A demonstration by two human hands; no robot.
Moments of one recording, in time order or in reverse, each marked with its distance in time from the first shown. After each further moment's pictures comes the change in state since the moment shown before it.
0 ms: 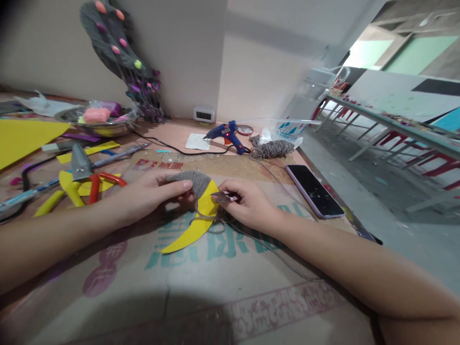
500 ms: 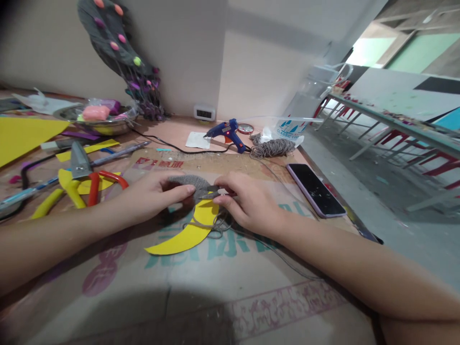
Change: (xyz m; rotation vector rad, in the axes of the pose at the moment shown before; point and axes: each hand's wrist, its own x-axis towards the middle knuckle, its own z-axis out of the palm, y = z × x) left_hand -0.001 0.007 0.004 0.347 0.047 0.093; right_hand -0.004 0.006 -0.004 -0.274 0.074 -0.293
